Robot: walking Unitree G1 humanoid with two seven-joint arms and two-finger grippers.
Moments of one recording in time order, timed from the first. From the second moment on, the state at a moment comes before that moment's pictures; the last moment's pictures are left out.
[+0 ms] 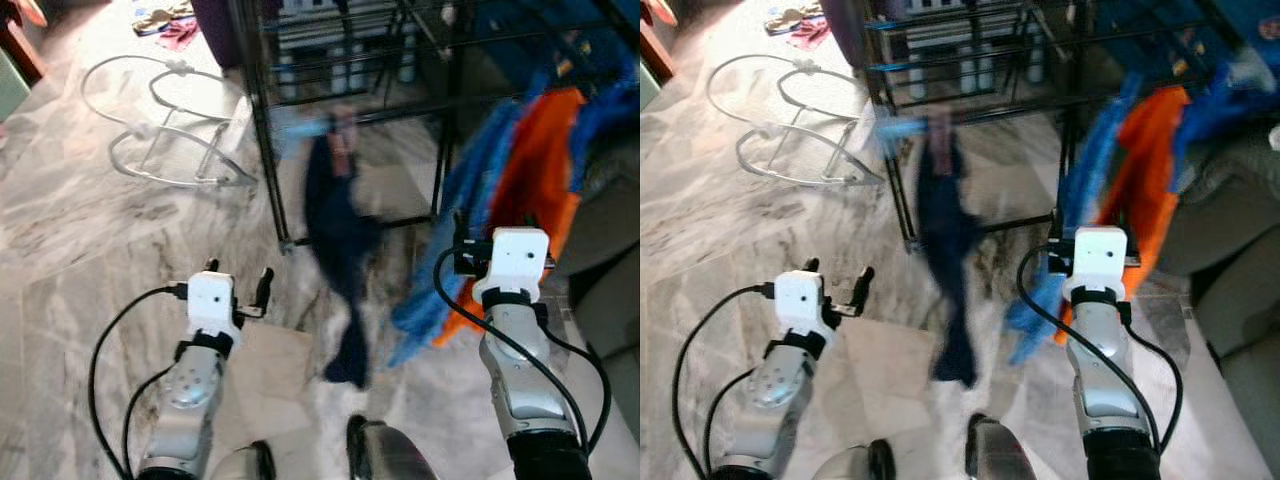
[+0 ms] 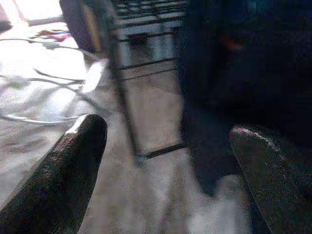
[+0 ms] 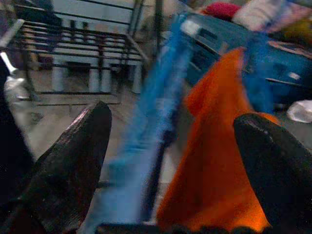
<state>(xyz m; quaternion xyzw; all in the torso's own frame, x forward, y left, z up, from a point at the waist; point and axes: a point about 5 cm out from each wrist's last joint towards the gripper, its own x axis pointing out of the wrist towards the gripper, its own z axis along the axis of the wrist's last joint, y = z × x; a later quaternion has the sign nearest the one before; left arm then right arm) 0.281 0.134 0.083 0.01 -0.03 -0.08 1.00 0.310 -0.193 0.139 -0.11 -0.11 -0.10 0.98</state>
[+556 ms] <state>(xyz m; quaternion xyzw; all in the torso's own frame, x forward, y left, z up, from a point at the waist) 0.283 0.133 0.083 0.00 -0.03 -0.08 1.00 0.310 -0.190 0.134 -0.10 -0.10 -0.08 0.99</state>
